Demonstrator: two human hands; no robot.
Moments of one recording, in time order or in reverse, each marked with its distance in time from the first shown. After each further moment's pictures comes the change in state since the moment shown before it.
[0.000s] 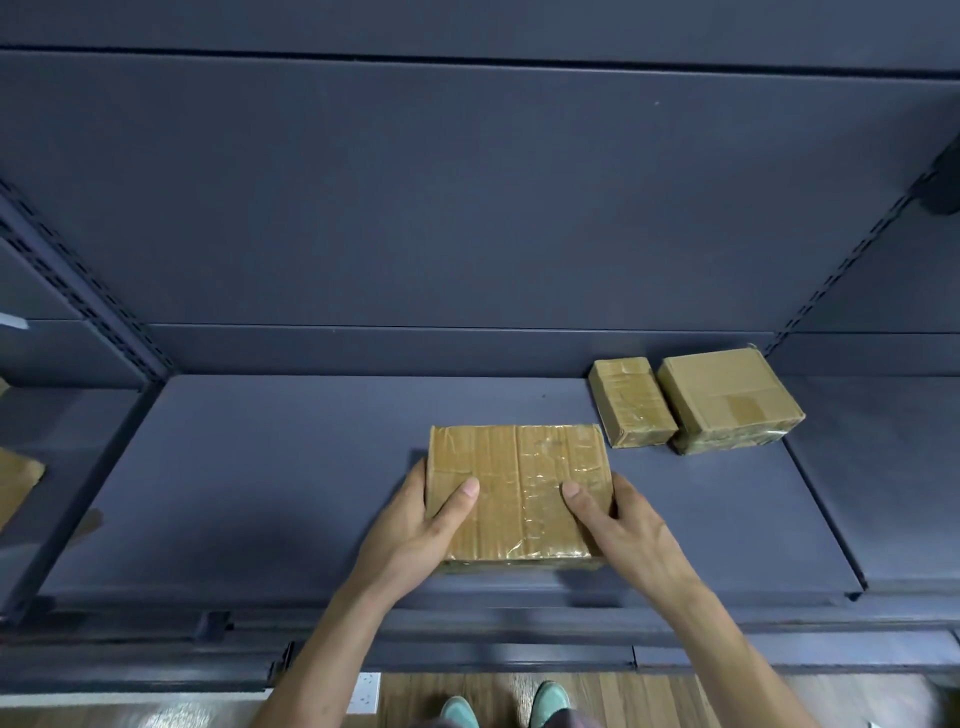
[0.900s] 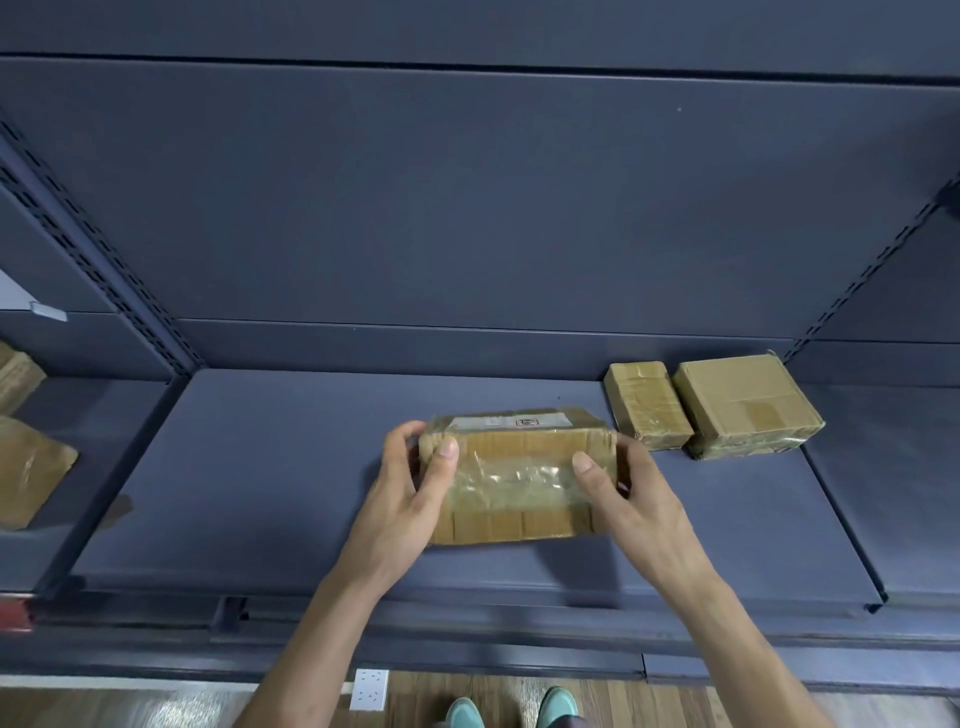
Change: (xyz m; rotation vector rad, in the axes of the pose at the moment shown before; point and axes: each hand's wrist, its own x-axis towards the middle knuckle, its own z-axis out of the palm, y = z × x) left_hand -0.011 0.019 -0.023 -0.050 0.142 0.012; right_hand -0.014 -0.029 -0.004 0.139 0.055 -0.189
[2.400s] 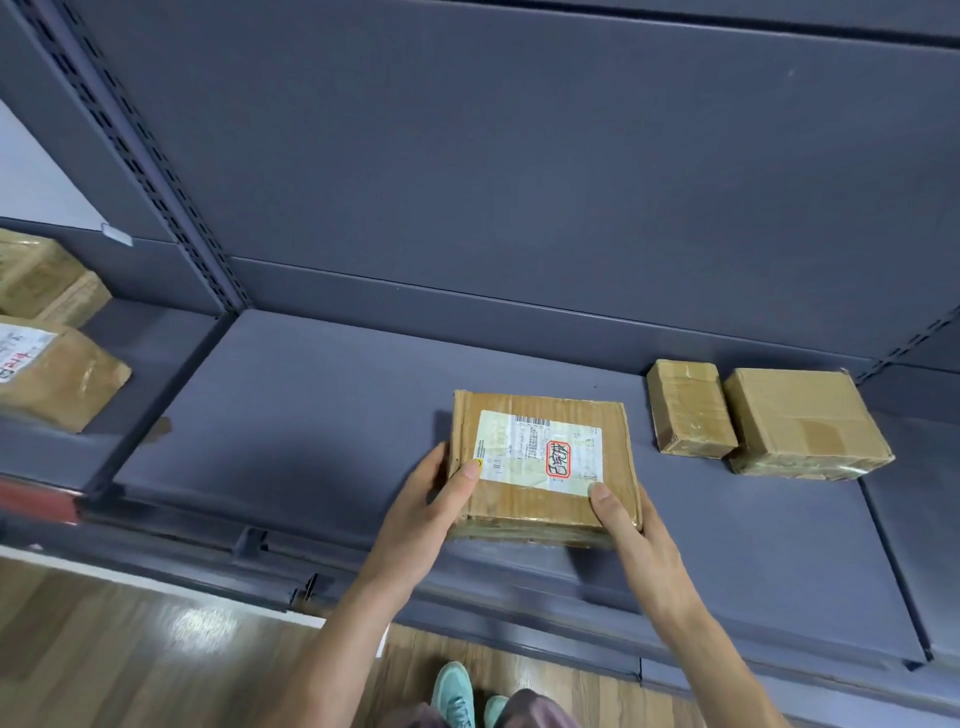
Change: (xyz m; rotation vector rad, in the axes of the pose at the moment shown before) left_hand -0.009 -0.056 0.034 -0.271 -0.056 -0.025; right_hand 0.001 0.046 0.022 0.206 -0.160 0.139
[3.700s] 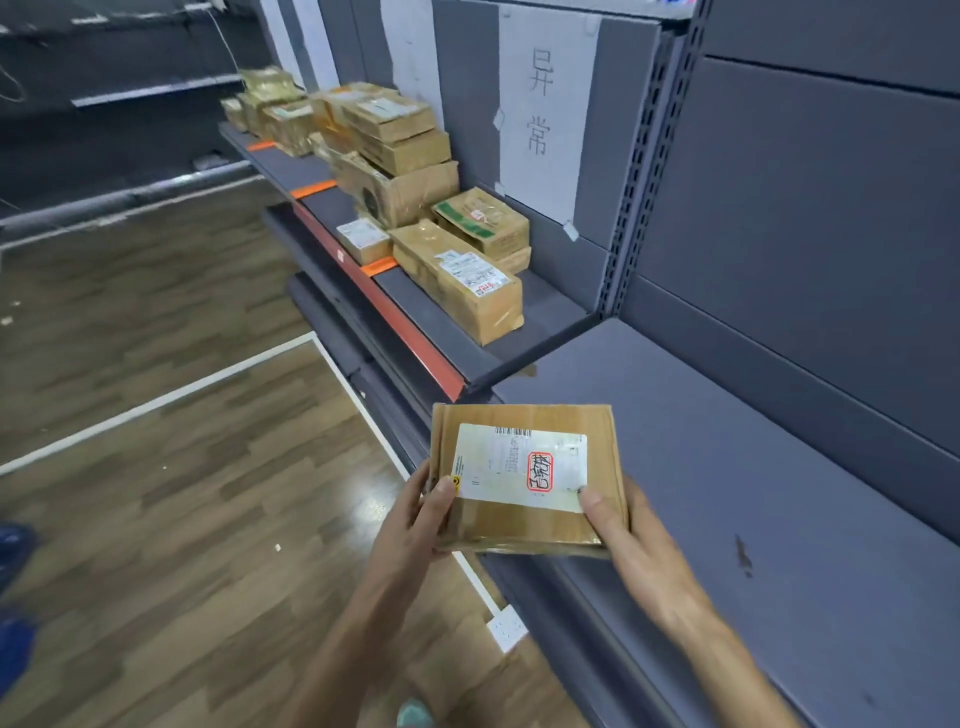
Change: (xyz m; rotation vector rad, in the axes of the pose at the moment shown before) left_hand -0.224 -0.039 -0.152 -0.341 0.942 -0.034; right_hand -0.056 -0.068 0.228 -0.374 -0.721 -0.304
